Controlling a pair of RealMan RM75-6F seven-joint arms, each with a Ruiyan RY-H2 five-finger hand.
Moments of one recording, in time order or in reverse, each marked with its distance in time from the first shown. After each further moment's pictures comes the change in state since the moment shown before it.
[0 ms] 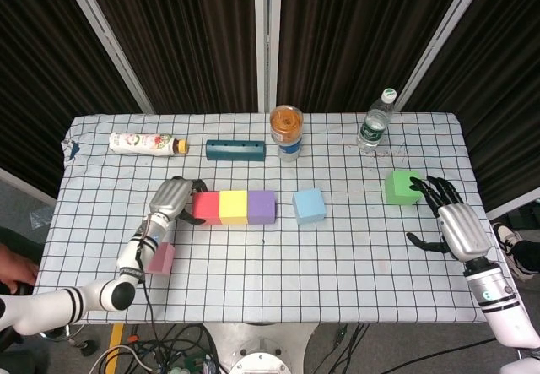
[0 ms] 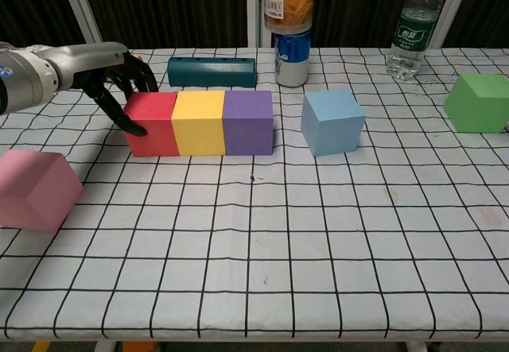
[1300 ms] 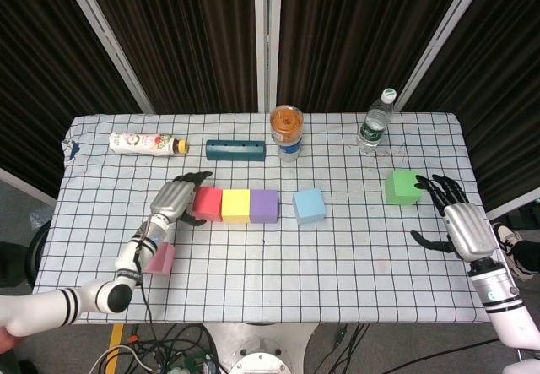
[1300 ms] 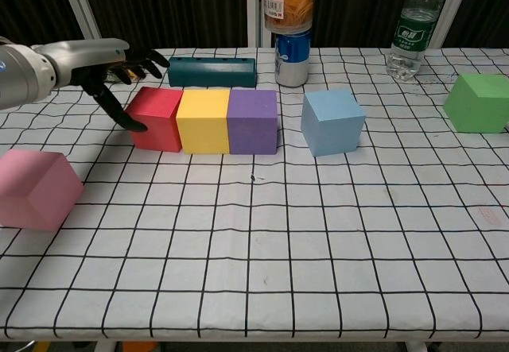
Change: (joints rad) left arm 0.000 0.054 0.008 -0.078 0.009 -0.001 -0.017; right arm -0.014 0.002 0.006 0.015 -0.004 0.017 0.032
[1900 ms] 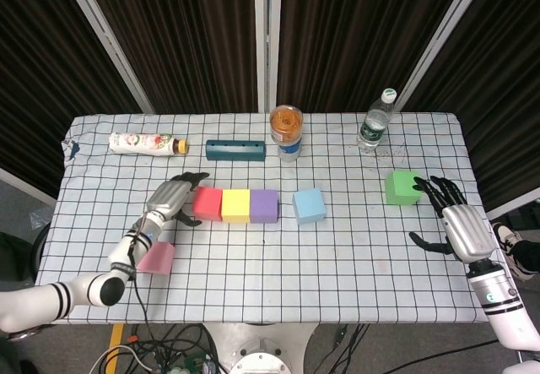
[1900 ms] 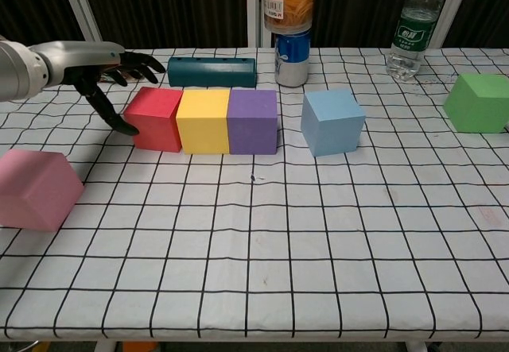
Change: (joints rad) left arm -0.024 0.035 0.011 0.040 0.007 -0.110 -0.063; right arm -0.002 -0.002 -0.003 -0.010 -0.004 0.000 -0.009
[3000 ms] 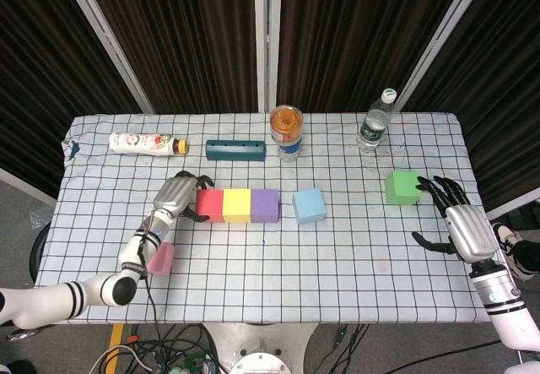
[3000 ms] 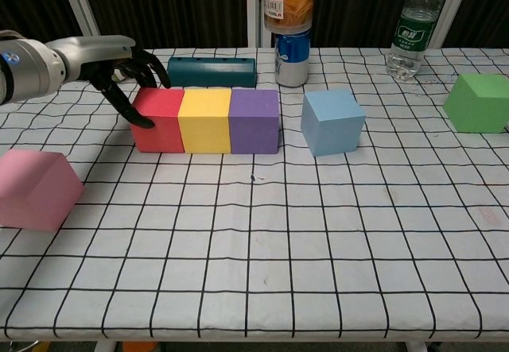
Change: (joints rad) left arm -0.026 -0.057 -0.009 0.008 -0.072 0.084 0.072; right arm -0.006 0.004 0.000 0.011 0.002 0.003 0.017
